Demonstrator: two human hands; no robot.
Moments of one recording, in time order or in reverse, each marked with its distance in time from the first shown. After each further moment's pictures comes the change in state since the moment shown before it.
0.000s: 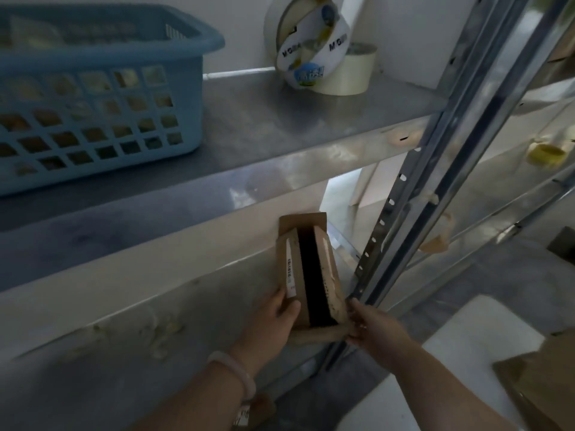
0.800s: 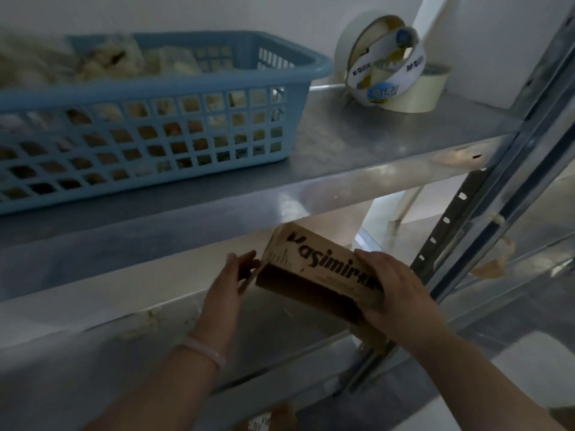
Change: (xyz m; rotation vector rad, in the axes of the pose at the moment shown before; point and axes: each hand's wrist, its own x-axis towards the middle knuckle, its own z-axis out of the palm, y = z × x) left_hand -0.029 0.003 -0.113 -0.555 0.461 0.062; right_hand -0.038 -0.060 0.050 -1.326 0.068 -1.247
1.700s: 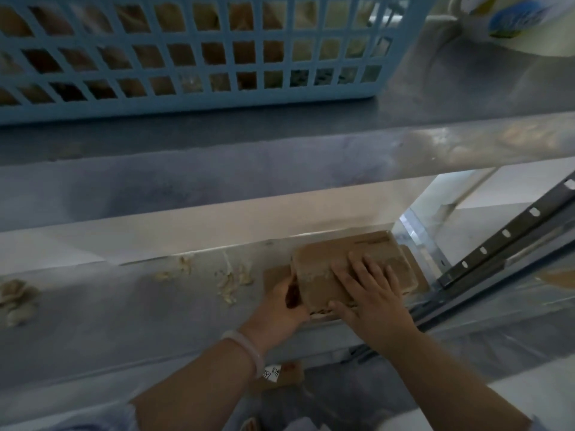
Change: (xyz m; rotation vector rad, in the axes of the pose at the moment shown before) left_hand -0.024 -0.079 0.003 0.387 -0.332 -0.107; right_hand -0.001 -0.017 0.112 -0.145 -0.279 -0.050
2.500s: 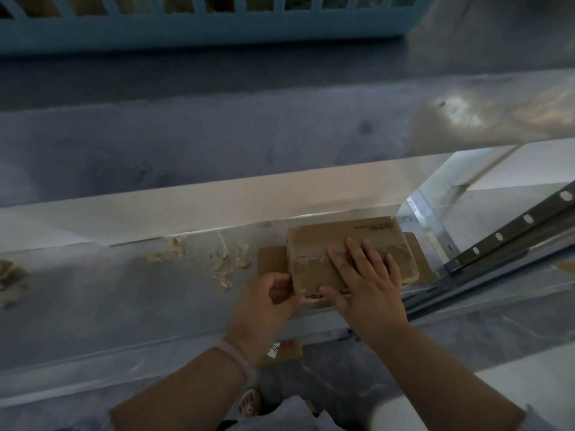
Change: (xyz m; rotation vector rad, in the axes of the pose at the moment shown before) left_hand -0.016 -0.015 0.001 -0.002 0.367 -0.016; right_hand 0.002 -0.015 0.011 -0.021 0.023 0.077
